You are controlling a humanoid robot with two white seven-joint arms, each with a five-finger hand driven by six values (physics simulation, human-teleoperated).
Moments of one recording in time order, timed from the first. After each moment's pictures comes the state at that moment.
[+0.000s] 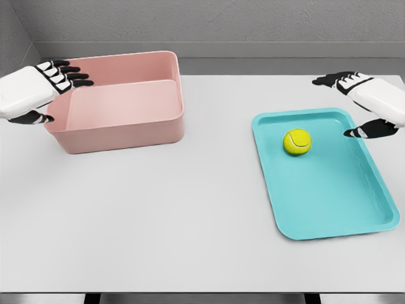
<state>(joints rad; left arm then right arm) -0.56 1.03 -0.56 -1.46 -0.55 -0.61 -0.01 -0.33 -1.10 0.41 -1.75 0.12 -0.28 0.19</state>
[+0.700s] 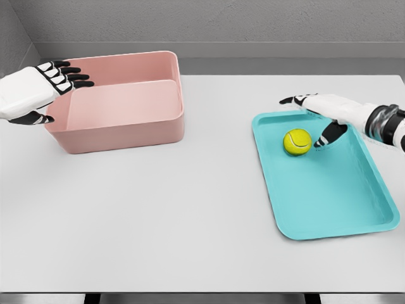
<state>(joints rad) -0.56 1.03 -0.56 -1.46 -0.56 -0.61 -0.01 -0.76 -0.92 0.86 -1.62 0.12 0.12 0.44</state>
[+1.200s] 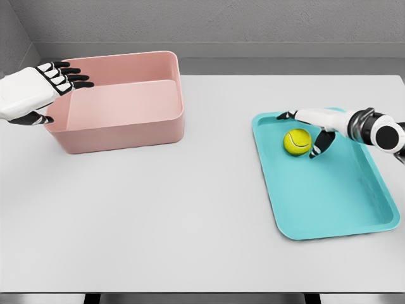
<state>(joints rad) -0.56 1.04 -0.56 -1.46 -0.56 -0.61 -0.01 -0.81 -0.83 0.98 -1.47 0.12 0.15 0.51</state>
